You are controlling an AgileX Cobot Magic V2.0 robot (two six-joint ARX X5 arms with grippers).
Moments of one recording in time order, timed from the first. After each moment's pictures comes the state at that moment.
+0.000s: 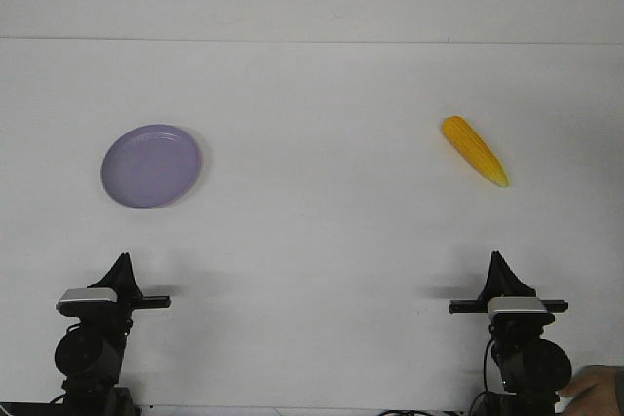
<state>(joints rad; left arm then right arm) -0.02 0.00 0.03 -0.01 -0.10 0.04 -0.06 0.00 0.02 -0.01 -0.08 -0.03</state>
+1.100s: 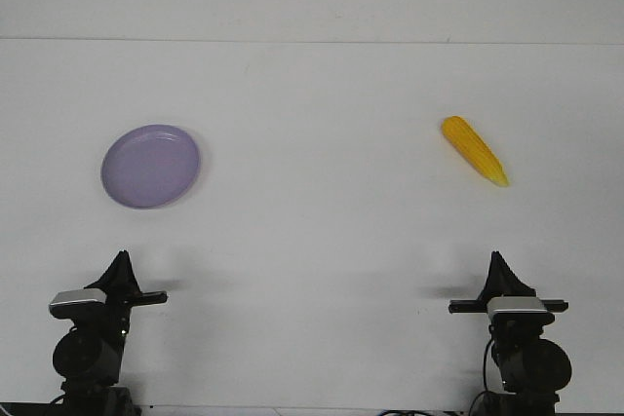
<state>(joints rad) -0.02 0.00 0.03 0.03 -0.10 -0.15 -0.06 0.00 0.02 -0.01 -0.08 -0.03</state>
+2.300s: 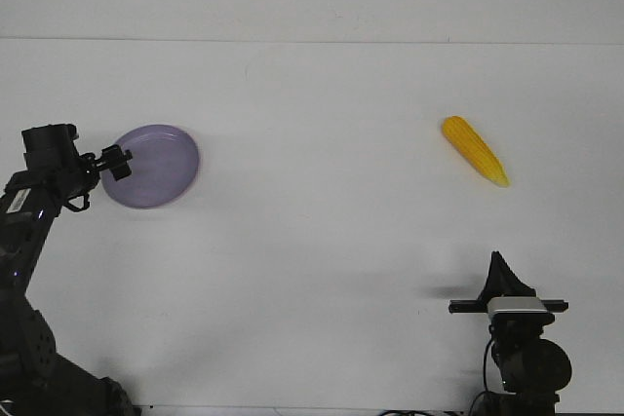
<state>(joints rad) 0.28 1.68 1.23 -0.32 0.11 -0.18 -0.06 0.00 0.02 -0.01 -0.08 -0.03</state>
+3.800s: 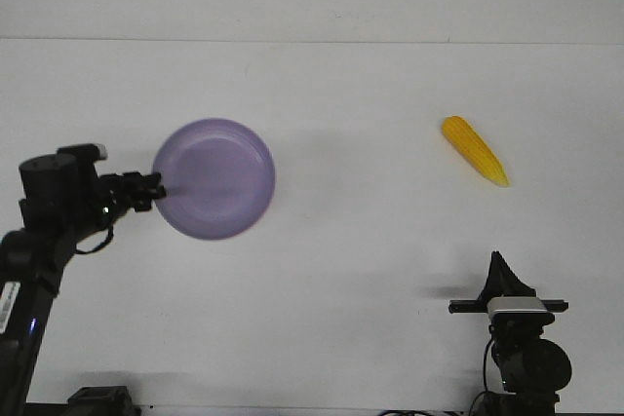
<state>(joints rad) 0.02 1.08 1.06 -0.50 0.41 -0.20 -0.06 0.00 0.02 -0.01 -0.08 -0.03</state>
